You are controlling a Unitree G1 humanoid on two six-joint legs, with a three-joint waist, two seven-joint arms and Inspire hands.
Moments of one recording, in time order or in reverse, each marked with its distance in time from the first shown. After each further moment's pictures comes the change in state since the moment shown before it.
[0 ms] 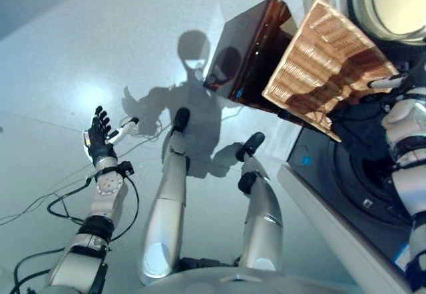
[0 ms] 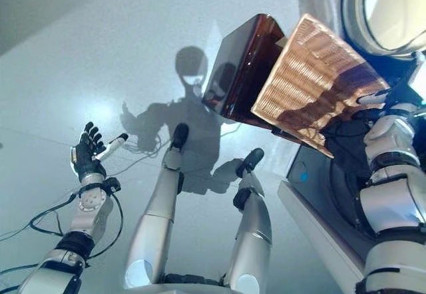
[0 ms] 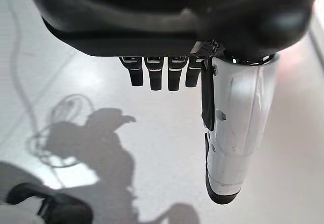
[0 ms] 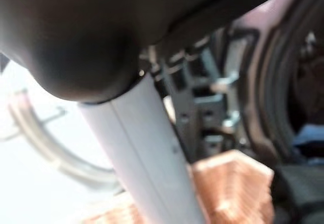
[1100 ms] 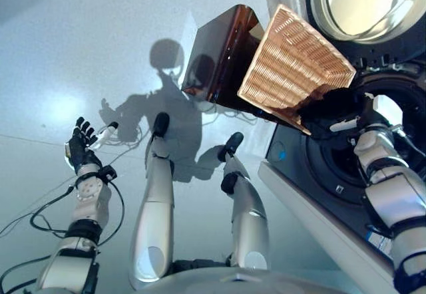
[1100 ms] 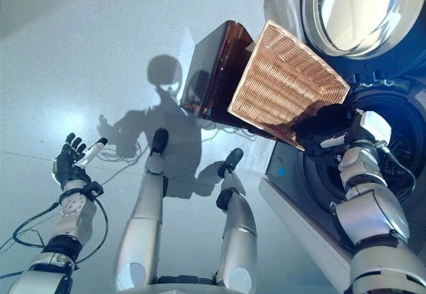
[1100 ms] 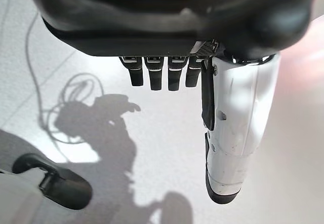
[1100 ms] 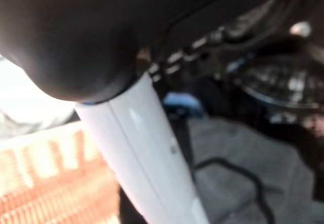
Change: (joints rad) left arm 0.004 0.052 0.080 0.018 -0.134 0.019 -0.127; right arm 0.050 0.094 0.052 0.183 0.037 -0.032 0.200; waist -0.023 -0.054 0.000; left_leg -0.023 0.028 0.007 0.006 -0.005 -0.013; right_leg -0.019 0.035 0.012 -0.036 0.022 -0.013
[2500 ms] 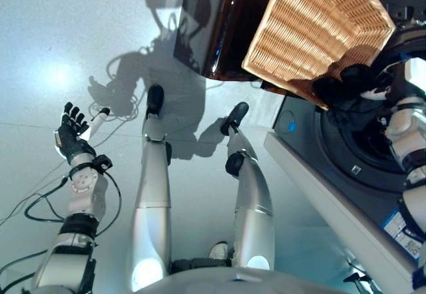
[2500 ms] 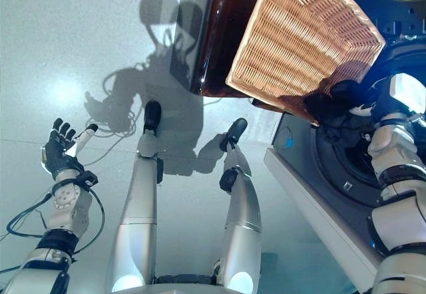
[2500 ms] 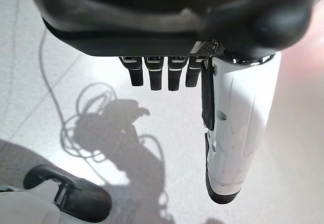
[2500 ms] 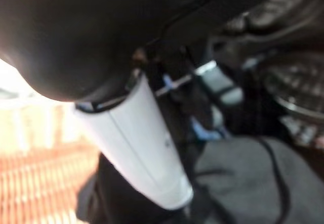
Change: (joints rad) left arm -0.014 0.028 0.035 -0.107 0.004 -0.003 0.044; right arm 0.063 -0.216 0.025 -0.289 -0.018 -0.018 0.004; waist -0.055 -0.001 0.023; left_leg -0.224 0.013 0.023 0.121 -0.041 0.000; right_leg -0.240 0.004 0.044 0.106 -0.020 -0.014
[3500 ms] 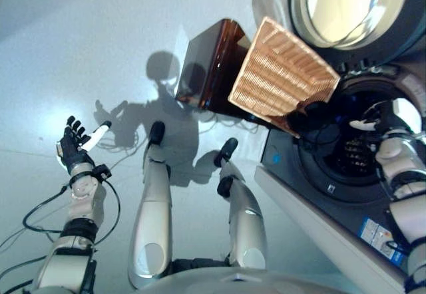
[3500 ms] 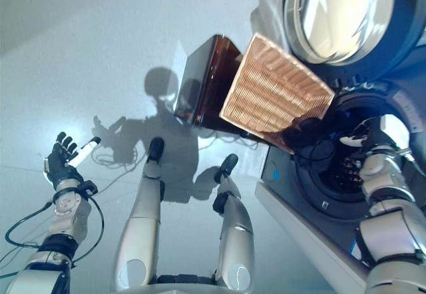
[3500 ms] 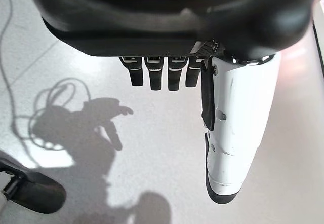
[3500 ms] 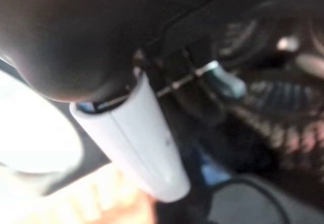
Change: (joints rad) left arm 0.008 -0.018 0.000 0.148 0.088 -0.001 -0.019; right arm 0.081 0.179 -0.119 0.161 0.066 -0.045 0.020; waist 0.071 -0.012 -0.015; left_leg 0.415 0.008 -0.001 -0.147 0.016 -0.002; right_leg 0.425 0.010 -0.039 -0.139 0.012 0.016
